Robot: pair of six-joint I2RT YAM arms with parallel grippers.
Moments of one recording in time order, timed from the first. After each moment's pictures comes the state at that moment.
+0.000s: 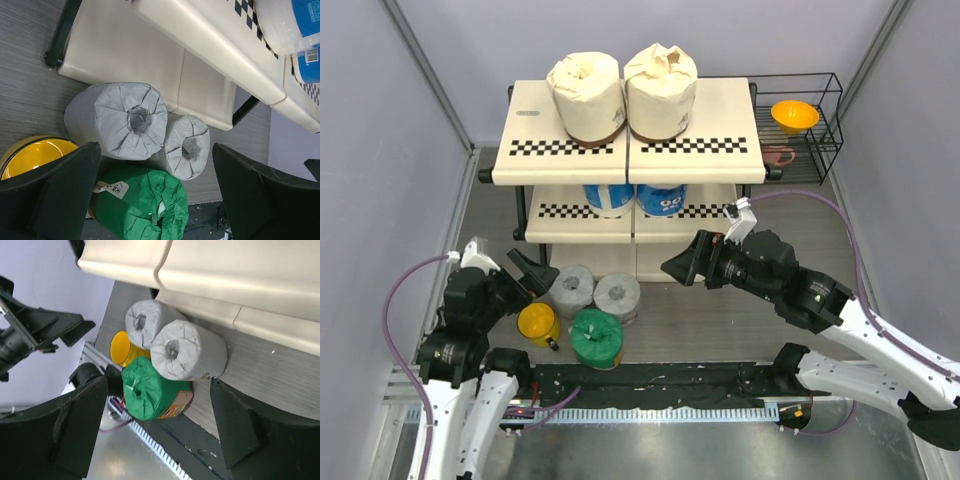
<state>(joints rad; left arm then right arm) -0.14 0.38 0.75 -0.86 0.15 -0.77 0.89 0.83 0.93 -0.47 0.01 0.81</state>
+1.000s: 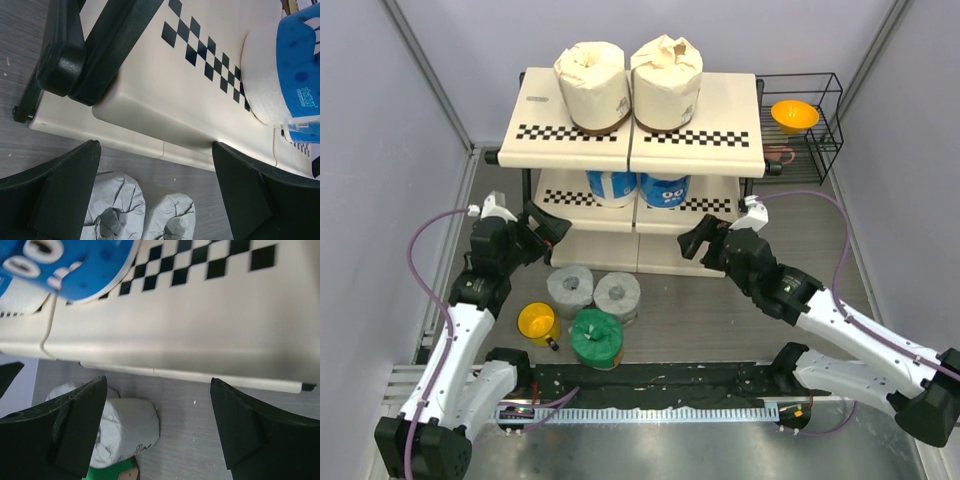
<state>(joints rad) -0.14 0.80 0.70 -0.31 0.14 -0.79 0.84 0.92 0.77 -0.29 0.44 0.81</state>
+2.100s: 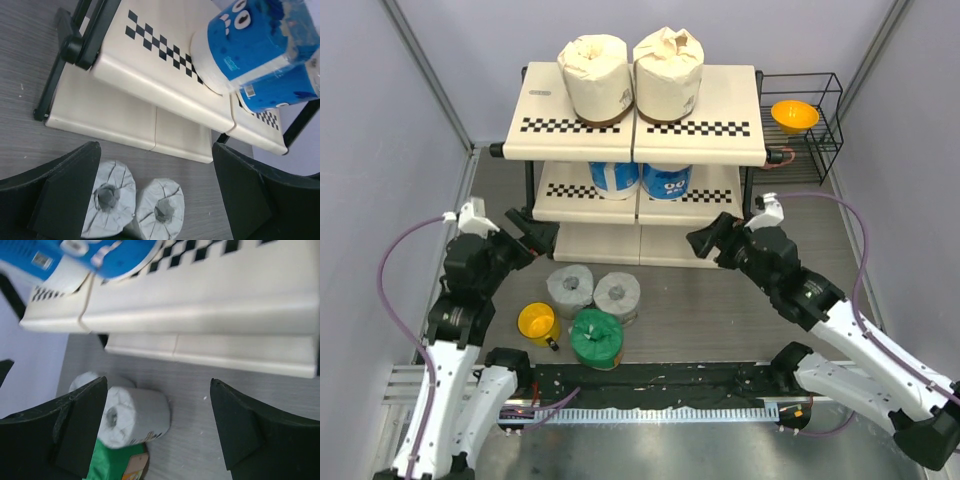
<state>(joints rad) -0.14 0.63 0.80 -0.45 0.12 -0.72 0.65 0.81 0.76 -0.29 0.22 0.77</state>
